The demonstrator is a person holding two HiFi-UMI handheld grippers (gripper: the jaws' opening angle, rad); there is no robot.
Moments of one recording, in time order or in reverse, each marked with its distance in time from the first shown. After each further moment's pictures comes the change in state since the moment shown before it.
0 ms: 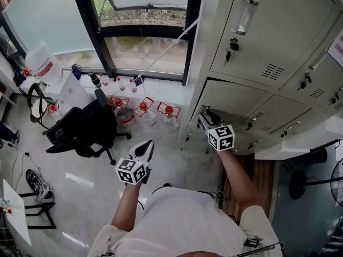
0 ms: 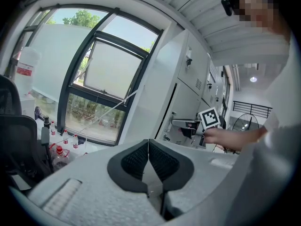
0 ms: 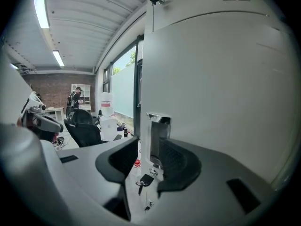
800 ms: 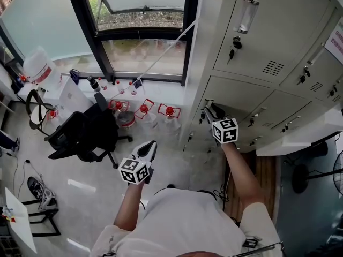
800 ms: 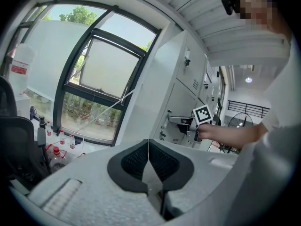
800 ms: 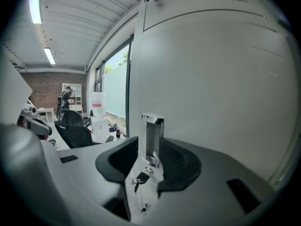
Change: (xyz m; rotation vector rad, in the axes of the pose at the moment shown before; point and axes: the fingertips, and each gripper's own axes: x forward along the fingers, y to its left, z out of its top) left arm -0.006 0.011 0.000 0.015 0.014 -0.059; right arm 0.008 -0.020 0.007 0.030 0.005 -0.099
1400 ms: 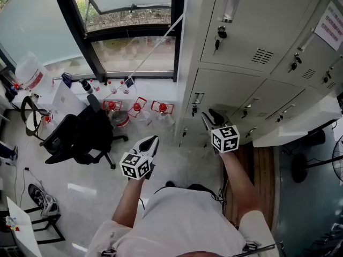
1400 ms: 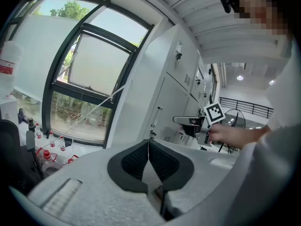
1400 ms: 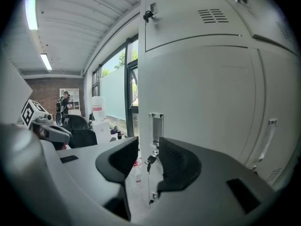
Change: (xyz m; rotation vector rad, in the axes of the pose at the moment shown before) left arm 0.029 -0.032 -0.002 0.046 0.031 -0.091; right arm -0.066 0.015 -0.011 0.063 -0.005 -0.018
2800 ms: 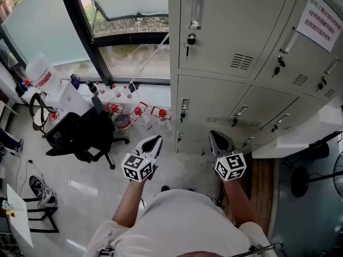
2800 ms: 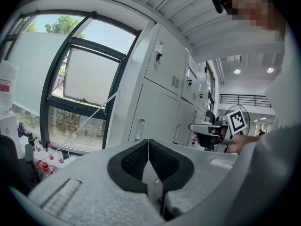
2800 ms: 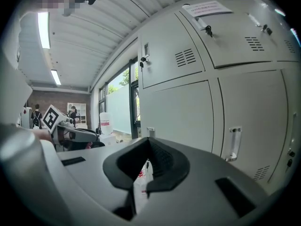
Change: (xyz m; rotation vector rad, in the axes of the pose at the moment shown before) left arm 0.038 -0.099 0.043 0.092 -0.072 0.041; right arm -0.128 -0.030 0.012 0.044 -0.187 0.073
